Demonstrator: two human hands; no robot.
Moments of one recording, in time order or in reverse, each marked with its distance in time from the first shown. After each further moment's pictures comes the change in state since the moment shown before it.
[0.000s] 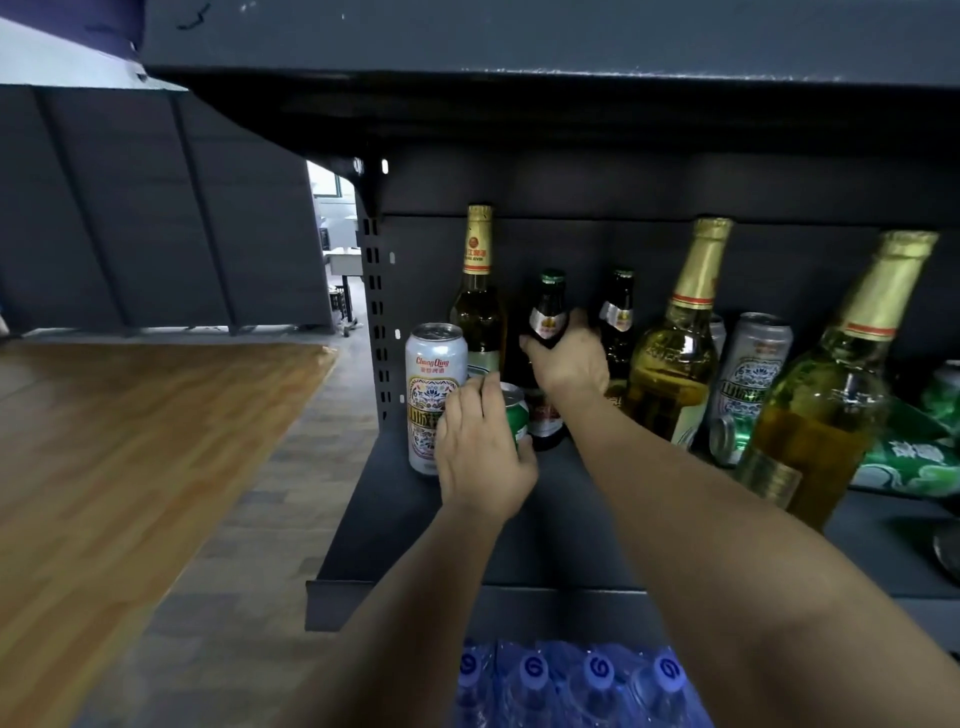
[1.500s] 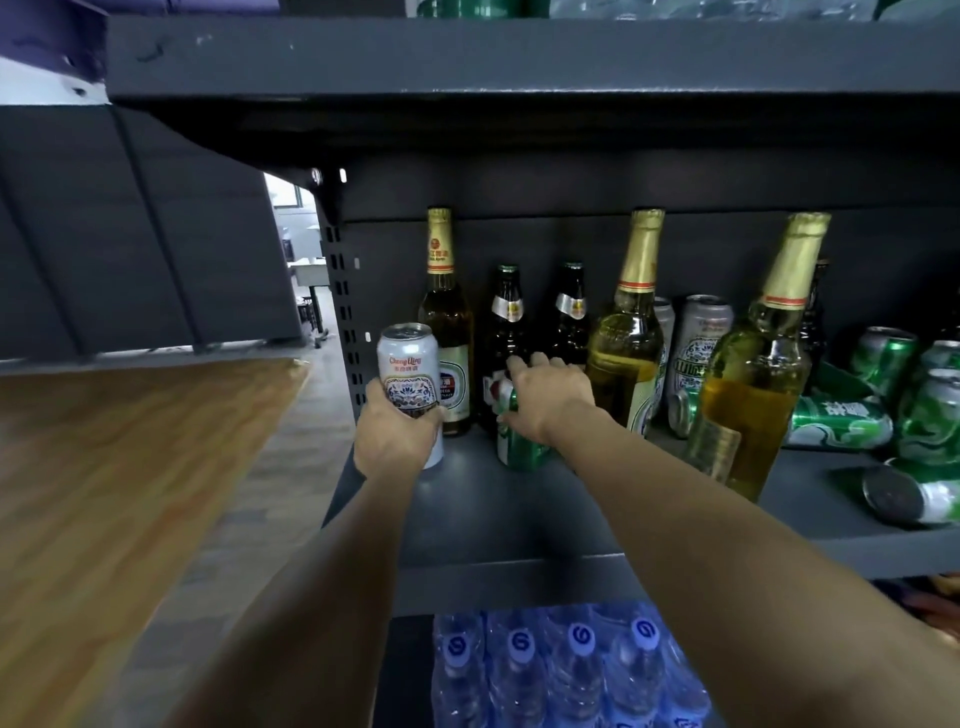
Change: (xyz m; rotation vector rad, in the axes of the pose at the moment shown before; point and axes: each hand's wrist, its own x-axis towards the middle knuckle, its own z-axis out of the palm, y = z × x) left_hand 0.030 -0.053 -0.011 -0.357 -0.046 -0.577; right_hand -0.045 0.024 -0.031 -0.764 -0.316 -0.420
